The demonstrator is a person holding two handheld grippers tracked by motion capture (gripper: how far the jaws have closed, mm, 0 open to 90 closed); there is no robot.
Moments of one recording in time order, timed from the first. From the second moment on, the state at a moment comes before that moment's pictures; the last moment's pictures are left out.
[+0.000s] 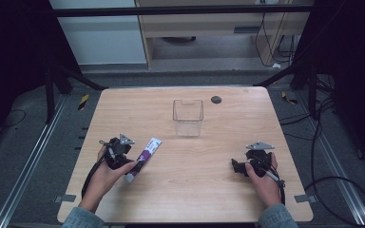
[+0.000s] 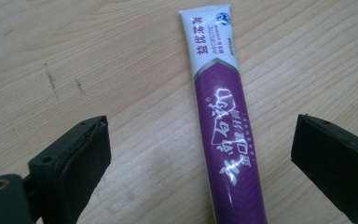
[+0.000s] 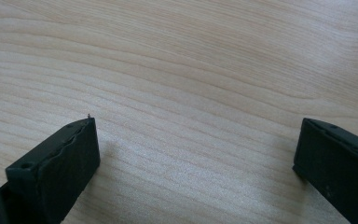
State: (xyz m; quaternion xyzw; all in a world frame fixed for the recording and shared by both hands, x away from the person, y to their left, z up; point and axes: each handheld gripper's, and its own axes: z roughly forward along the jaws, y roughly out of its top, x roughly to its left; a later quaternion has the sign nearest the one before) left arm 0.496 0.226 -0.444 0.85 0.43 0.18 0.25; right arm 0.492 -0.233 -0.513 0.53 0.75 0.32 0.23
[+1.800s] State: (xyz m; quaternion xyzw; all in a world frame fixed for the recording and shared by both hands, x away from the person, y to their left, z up) left arm 0.565 0.179 -0.464 0.89 0.42 0.09 0.17; right arm 0.492 -0.233 -0.513 0.53 0.75 0.32 0.23
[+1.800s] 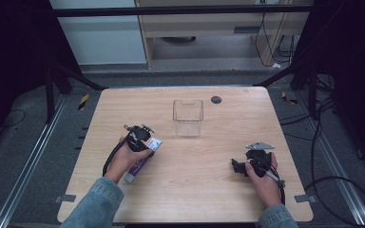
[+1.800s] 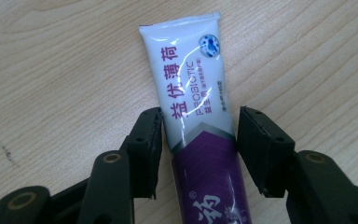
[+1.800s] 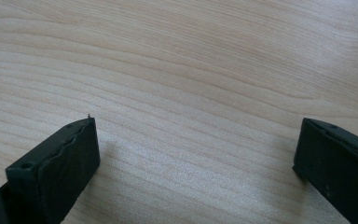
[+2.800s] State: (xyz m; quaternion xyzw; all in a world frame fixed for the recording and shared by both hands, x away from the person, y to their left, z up) left arm 0.570 0.174 -0.466 0.89 0.42 0.08 0.15; right arm 0.492 -0.233 -0.513 0.53 0.75 0.32 0.23
